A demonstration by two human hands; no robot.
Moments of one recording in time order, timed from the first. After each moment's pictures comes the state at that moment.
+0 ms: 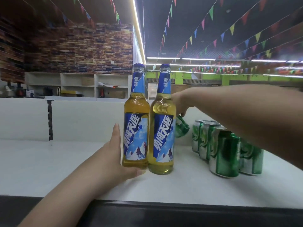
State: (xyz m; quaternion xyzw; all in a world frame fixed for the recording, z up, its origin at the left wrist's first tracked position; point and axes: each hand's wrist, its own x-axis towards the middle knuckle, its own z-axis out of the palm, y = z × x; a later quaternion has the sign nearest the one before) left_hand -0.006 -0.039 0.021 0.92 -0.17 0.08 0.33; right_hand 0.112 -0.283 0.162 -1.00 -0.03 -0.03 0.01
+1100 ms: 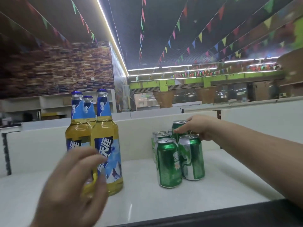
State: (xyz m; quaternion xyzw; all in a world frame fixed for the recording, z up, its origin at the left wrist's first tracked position) left_hand -0.072 -0.116 0.026 0.73 -0.35 0.51 0.30; right_hand 0.000 -0.459 0.105 -0.86 0.10 -0.11 0.48
